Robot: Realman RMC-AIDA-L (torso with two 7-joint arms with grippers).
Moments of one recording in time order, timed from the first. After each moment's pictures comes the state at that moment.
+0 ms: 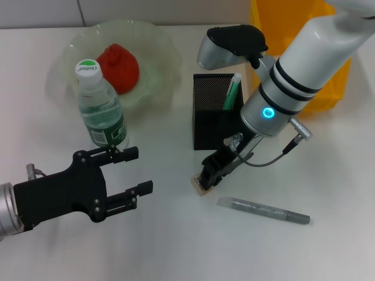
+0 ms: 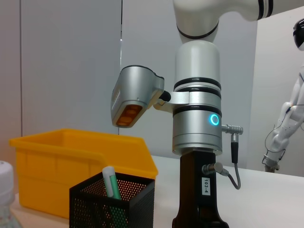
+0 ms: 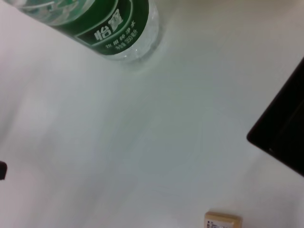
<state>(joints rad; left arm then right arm) -0.26 -2.05 1.00 0.54 1.61 1.63 -0.90 1.16 2.09 -1.42 -0.35 -2.28 -1.29 2.67</state>
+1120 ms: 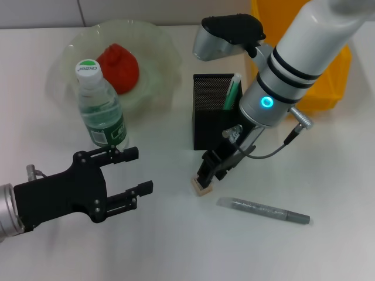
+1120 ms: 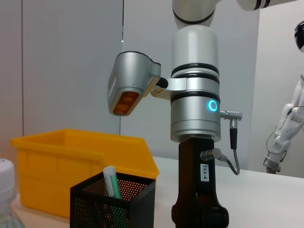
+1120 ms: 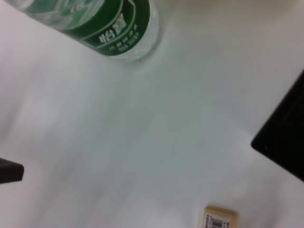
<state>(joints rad) -0.26 -2.06 1.00 0.53 1.61 1.63 -0.90 1.18 2.09 -1.42 -0.41 -2.33 -1.36 2.74</state>
